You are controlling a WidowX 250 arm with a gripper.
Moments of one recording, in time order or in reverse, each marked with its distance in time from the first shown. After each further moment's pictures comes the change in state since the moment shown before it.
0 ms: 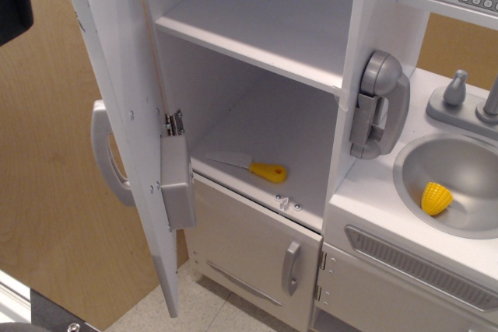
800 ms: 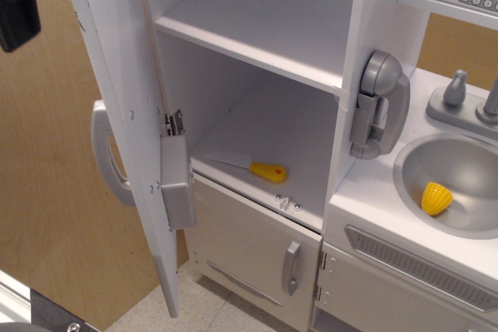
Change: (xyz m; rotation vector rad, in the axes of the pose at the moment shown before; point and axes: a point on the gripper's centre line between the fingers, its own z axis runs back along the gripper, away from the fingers) arm 0.024 0.036 -0.035 -0.006 -0.028 0.041
